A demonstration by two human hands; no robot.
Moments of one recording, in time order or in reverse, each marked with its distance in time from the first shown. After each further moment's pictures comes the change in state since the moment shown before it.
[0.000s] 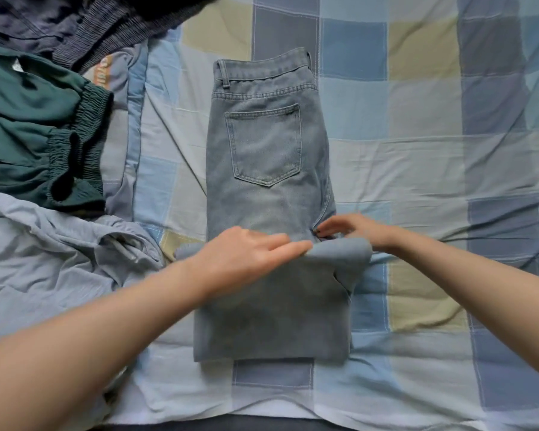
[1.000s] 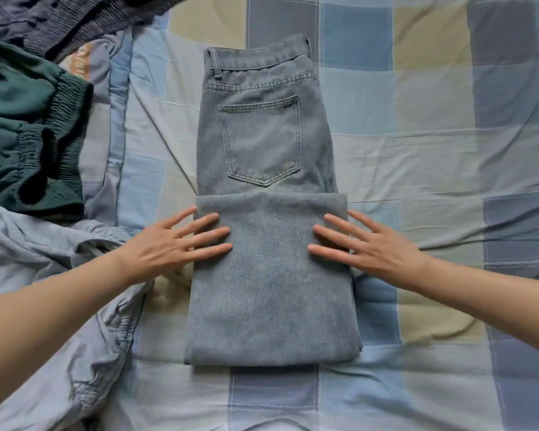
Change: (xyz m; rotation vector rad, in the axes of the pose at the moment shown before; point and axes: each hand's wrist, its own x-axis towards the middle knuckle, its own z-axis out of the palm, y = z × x) left_hand -0.099 -0.112 0.064 0.480 -0.320 0.114; right_hand -0.016 0.037 0.019 -1.541 0.516 -0.686
